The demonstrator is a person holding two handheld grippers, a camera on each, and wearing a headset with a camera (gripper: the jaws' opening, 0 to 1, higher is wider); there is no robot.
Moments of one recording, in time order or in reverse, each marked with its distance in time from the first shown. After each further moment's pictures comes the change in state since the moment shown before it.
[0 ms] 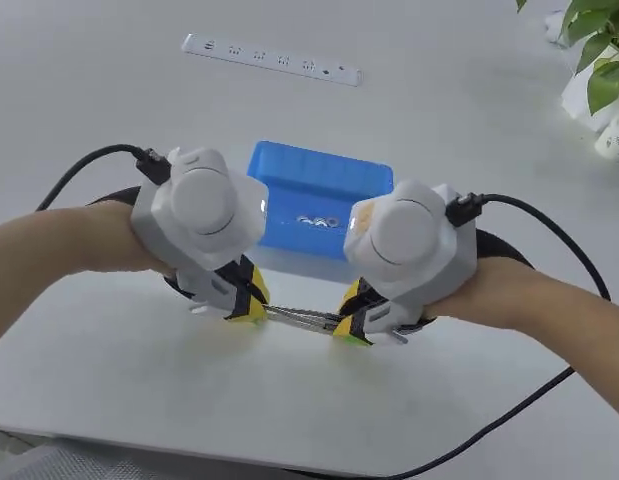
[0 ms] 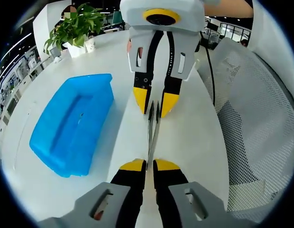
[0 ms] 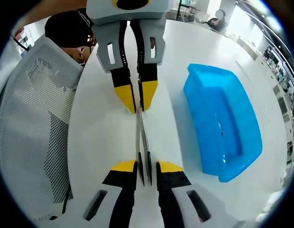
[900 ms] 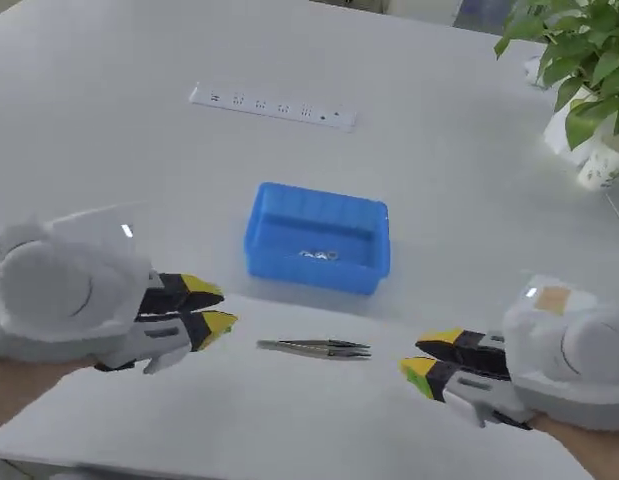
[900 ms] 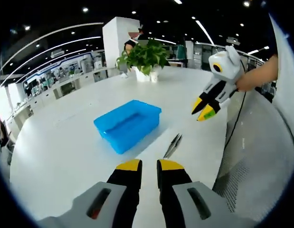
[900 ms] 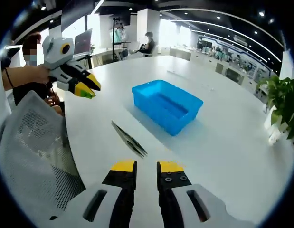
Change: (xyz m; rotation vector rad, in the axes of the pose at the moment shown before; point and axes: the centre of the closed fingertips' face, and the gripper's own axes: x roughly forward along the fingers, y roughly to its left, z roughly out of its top) left arm -0.111 -0.015 0.017 -0.417 -0.449 0.543; right arm -0.094 0.009 -0.034 0.474 -0.433 -0.408
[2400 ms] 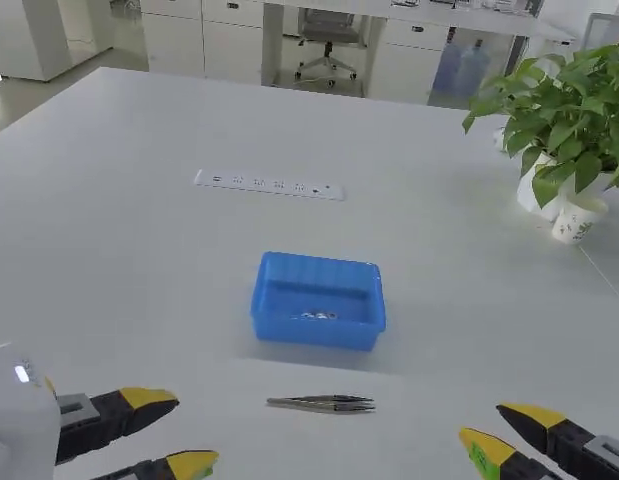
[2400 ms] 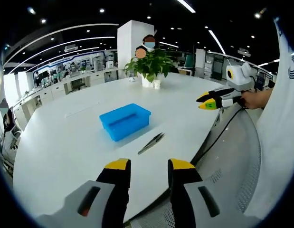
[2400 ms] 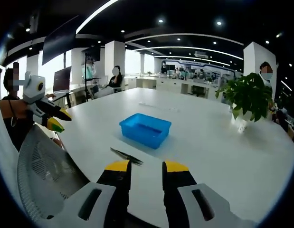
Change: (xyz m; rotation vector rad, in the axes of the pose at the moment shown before) left arm -0.069 -0.045 -0.006 -0.019 0.064 0.030; right arm -0.082 0.016 0.017 0.144 -0.237 -0.212
